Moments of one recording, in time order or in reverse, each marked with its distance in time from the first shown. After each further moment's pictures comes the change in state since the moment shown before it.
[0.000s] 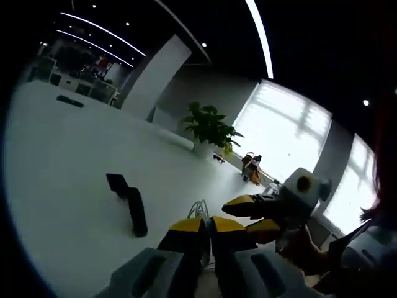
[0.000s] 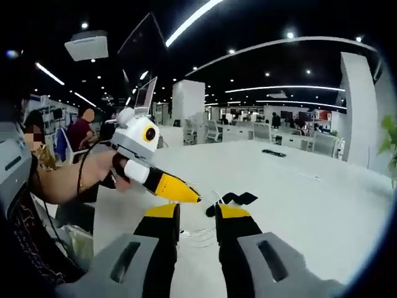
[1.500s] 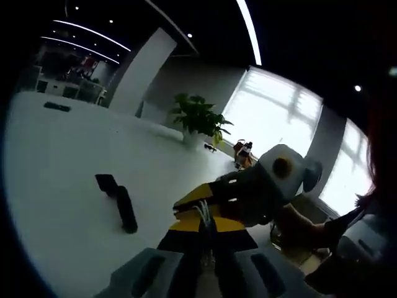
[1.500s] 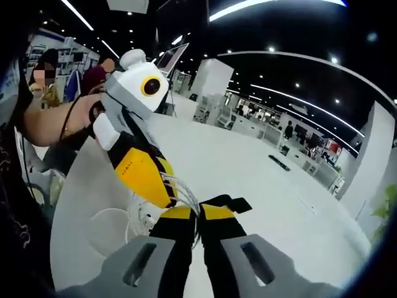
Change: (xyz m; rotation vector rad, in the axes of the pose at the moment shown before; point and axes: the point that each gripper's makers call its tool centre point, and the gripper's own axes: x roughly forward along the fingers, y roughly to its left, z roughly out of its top) left arm -0.003 -0.016 -0.009 0.088 0.083 -0.042; right arm 0.045 -0.006 -0.018 -0.274 0.161 0.076
